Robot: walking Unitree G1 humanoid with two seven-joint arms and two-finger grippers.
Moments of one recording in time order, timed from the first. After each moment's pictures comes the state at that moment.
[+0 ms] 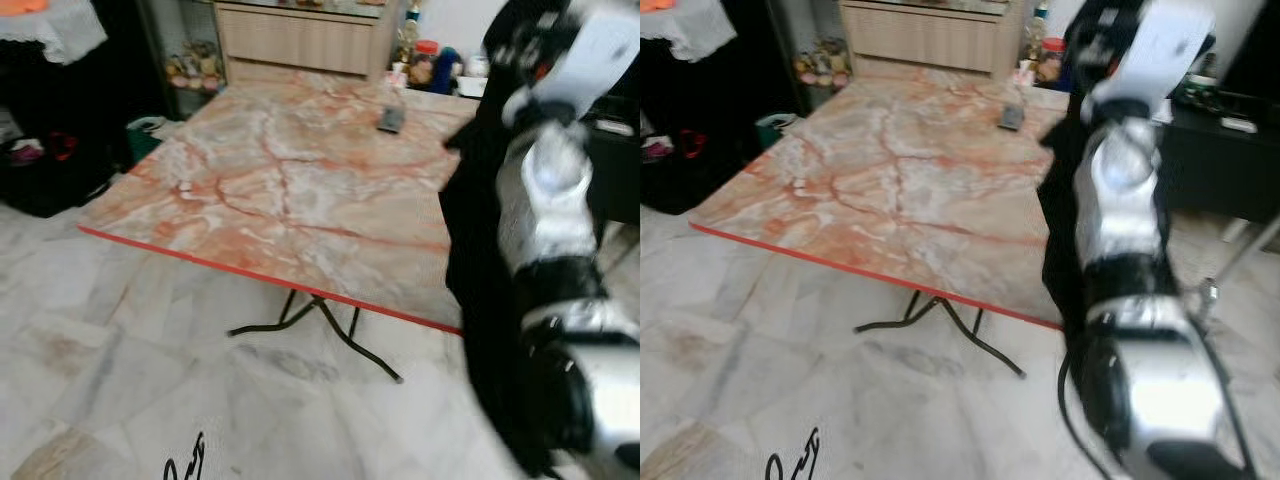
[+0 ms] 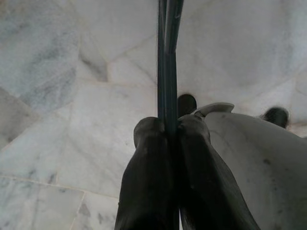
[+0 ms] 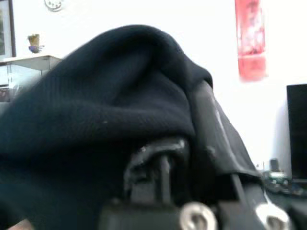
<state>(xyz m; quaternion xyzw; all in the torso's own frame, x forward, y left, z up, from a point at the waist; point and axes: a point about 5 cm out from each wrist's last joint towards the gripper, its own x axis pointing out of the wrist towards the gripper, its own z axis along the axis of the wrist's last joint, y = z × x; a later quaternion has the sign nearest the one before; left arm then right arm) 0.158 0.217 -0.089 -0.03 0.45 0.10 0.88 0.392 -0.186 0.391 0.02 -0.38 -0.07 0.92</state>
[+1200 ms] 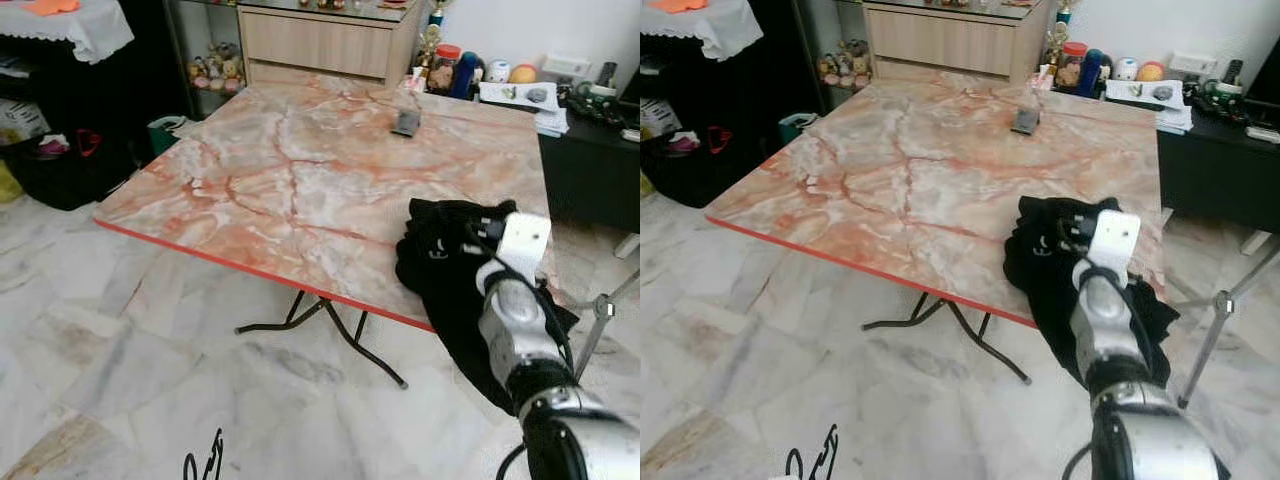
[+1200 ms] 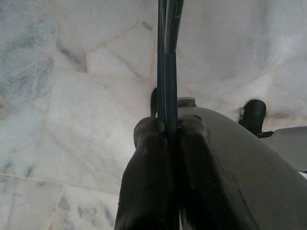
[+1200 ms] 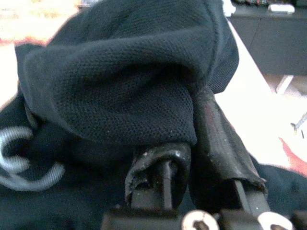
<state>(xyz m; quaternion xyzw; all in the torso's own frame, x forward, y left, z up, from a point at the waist) 0.165 0.195 -0.091 -0.04 0.47 0.08 0.88 0.381 -0.214 0.139 0.02 0.02 -0.15 0.99</state>
